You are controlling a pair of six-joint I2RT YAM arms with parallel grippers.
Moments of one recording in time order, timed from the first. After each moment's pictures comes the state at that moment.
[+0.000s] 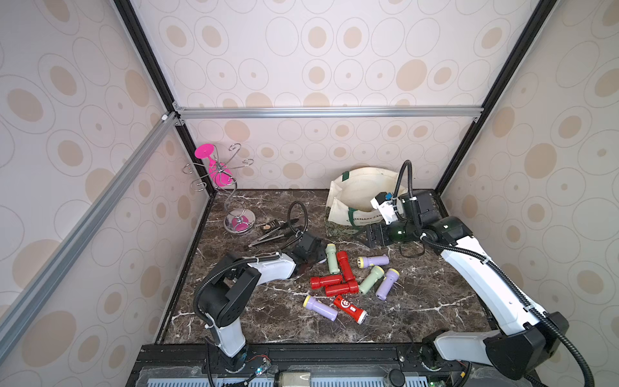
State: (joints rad) left arm -0.68 1.72 0.93 0.06 -0.11 -0.98; right arm 0.39 1.30 1.36 -0.86 -0.43 0.18
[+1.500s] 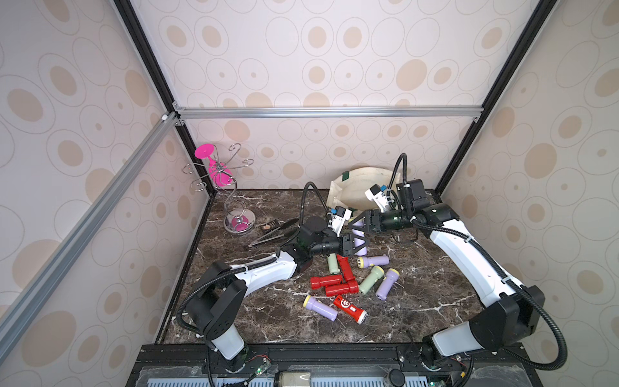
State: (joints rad) left arm -0.76 1.64 1.03 0.46 0.60 -0.73; right arm 0.32 1.47 1.46 -0.80 -0.77 0.32
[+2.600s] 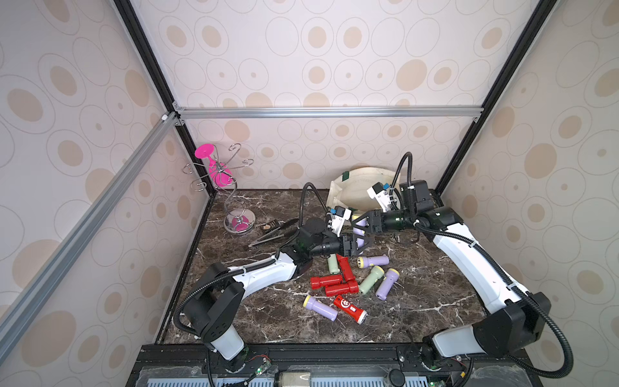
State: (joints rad) left arm -0.77 1.61 1.01 0.47 0.56 -0.76; right arm 0.33 1.41 1.42 -0.74 -0.72 0.29
